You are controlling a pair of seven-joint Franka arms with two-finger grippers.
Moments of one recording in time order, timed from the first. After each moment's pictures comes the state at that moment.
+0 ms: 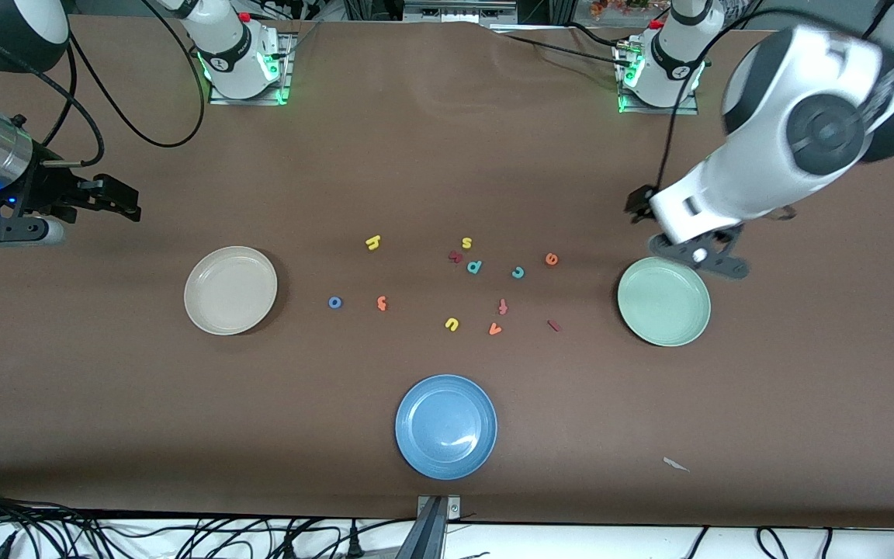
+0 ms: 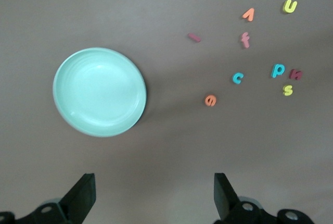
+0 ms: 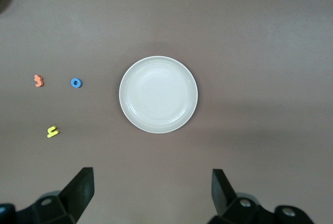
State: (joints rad) left arm -0.17 0.27 -0.16 -1.56 -0.02 1.64 -0.01; right arm 0.07 0.09 0.00 -1.61 0.01 1.64 0.04
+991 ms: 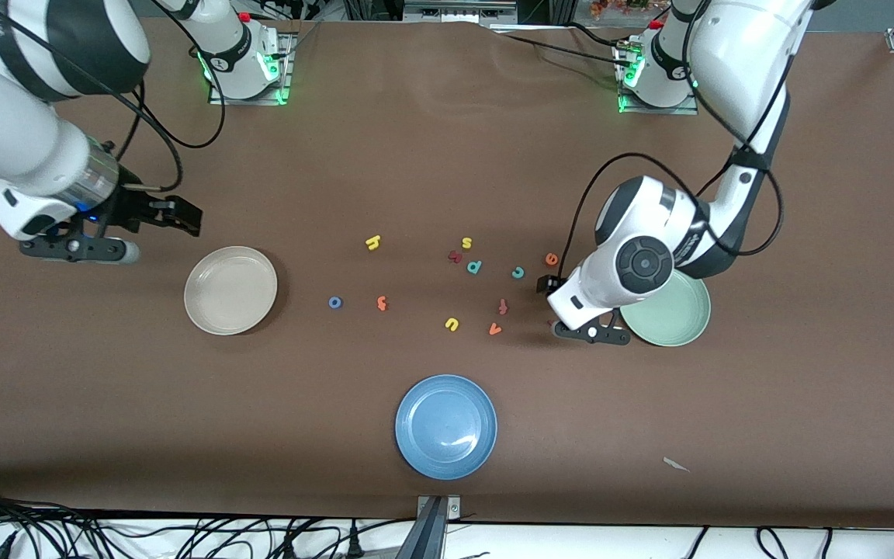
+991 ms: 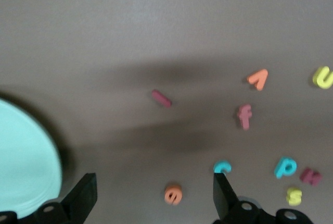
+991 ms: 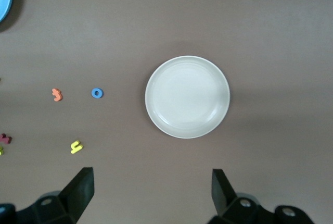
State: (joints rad) left arm -0.27 0.64 -0.17 -1.54 -0.02 2.03 -0.30; right arm 0.19 0.15 0.02 -1.63 0.01 1.72 0.27
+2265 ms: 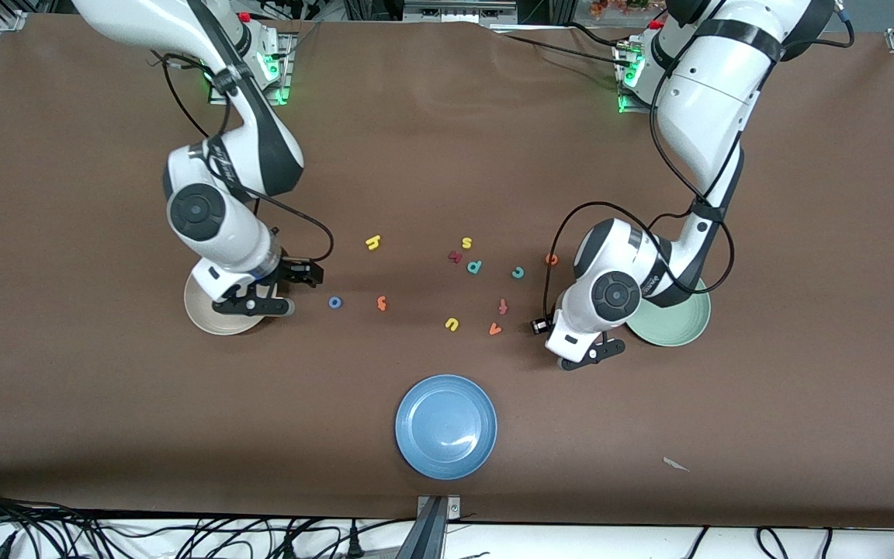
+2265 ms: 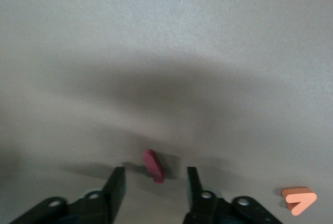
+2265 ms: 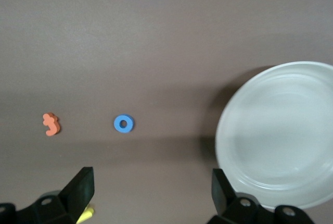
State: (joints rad) left arm -0.30 0.83 -0.14 -1.48 -0.02 2.21 -0.74; right arm 0.36 0.44 0.03 -1.83 0.01 2.24 0.42
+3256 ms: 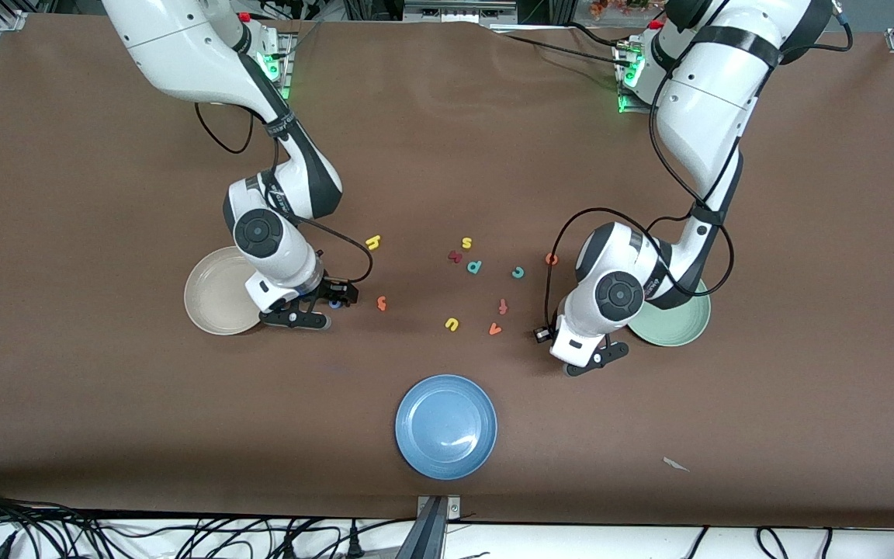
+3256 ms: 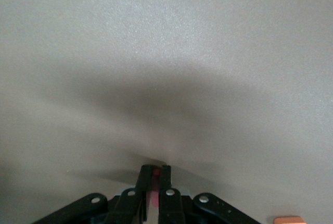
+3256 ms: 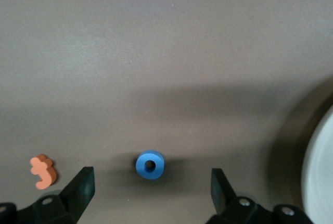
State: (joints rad) left arm -0.29 0.84 -0.13 -1.48 -0.02 2.27 -0.78; right arm 0.41 0.61 0.02 -1.82 0.01 2.46 0.52
